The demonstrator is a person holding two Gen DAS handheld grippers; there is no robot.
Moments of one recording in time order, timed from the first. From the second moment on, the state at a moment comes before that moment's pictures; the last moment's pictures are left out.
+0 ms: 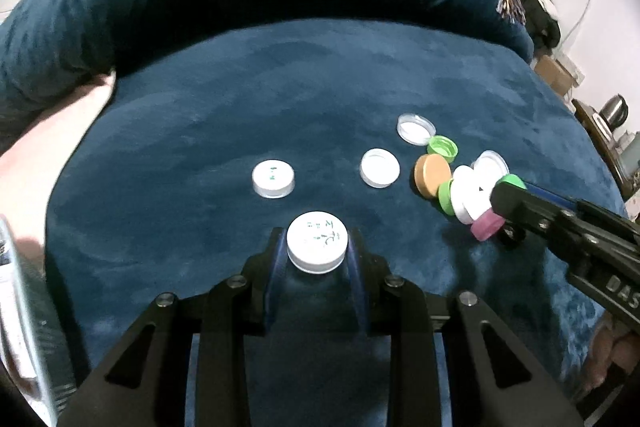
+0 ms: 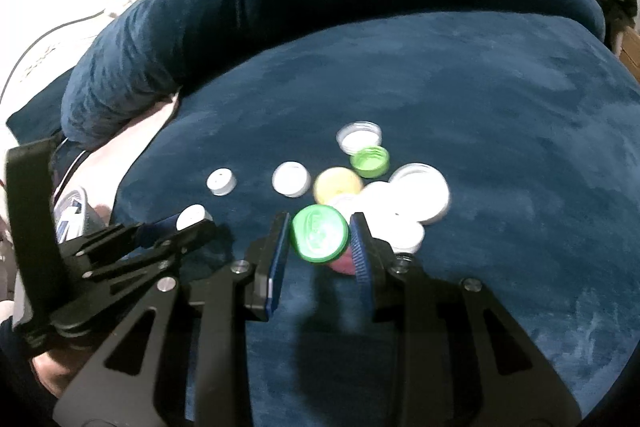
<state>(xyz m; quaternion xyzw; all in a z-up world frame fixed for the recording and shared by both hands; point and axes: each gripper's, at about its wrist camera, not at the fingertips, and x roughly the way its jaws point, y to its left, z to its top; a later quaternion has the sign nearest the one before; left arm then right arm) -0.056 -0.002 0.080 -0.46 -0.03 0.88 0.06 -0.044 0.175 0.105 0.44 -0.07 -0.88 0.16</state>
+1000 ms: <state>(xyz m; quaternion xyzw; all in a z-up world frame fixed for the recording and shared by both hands) 0.098 -0.351 0.180 -0.33 -0.26 0.88 -0.21 0.018 -0.113 0.179 0.41 0.00 -0.81 0.41</state>
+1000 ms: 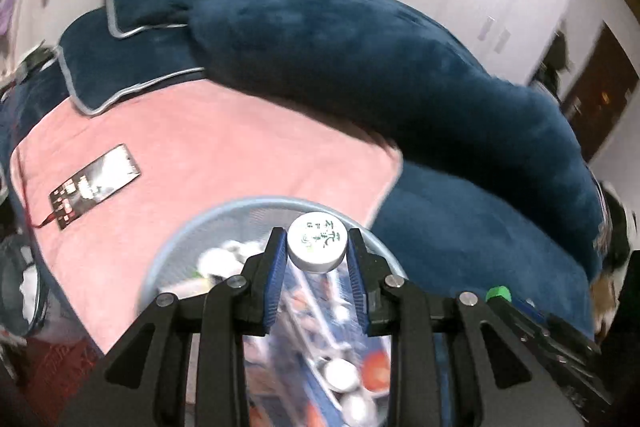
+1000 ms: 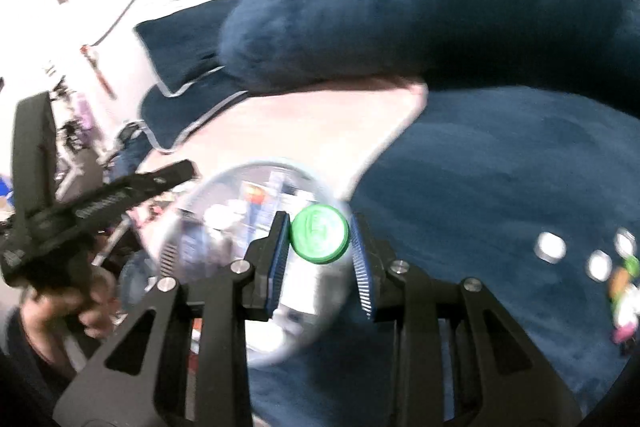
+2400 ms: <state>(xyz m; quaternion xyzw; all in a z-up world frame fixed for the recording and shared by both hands) 0.036 -0.247 0.172 -0.40 -0.17 0.88 -0.18 -0.025 -0.012 0.180 0.42 -0.02 -0.85 0.30</state>
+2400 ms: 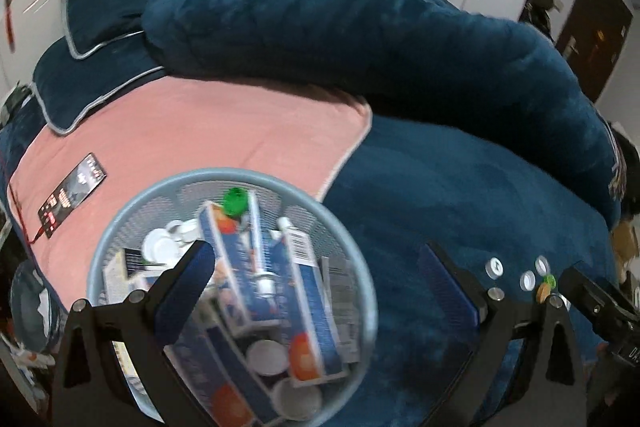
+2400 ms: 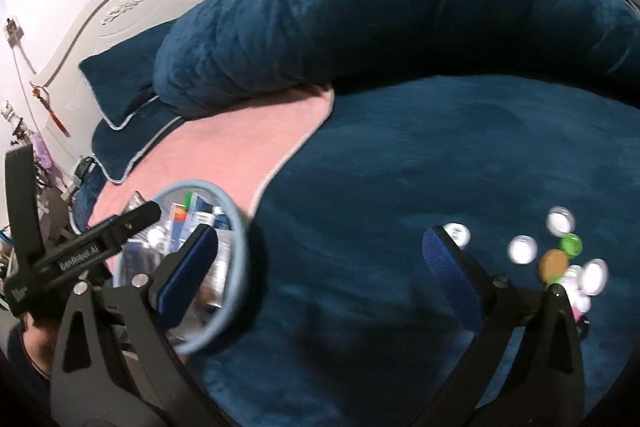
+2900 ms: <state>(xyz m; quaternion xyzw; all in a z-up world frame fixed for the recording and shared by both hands) -0.020 -0.127 0.145 -0.46 -0.11 0.88 -0.07 -0.052 0.131 0.145 0.46 -0.02 -0.87 0.19</state>
